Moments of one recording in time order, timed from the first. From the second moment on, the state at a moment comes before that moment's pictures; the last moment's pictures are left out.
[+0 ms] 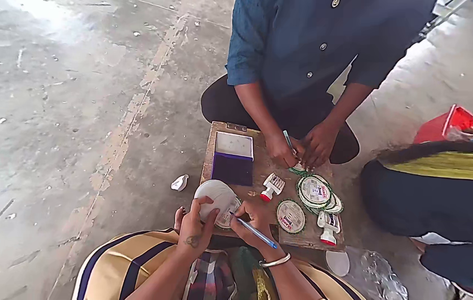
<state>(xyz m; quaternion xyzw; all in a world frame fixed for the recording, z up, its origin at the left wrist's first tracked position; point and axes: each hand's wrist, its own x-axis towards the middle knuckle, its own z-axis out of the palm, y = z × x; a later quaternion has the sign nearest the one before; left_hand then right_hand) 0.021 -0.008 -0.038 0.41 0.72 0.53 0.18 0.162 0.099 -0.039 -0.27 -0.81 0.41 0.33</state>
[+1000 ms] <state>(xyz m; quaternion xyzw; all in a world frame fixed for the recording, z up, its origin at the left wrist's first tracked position) 0.029 -0.006 -0.051 0.54 0.72 0.44 -0.06 0.158 0.101 -0.037 -0.30 -0.77 0.47 0.31</state>
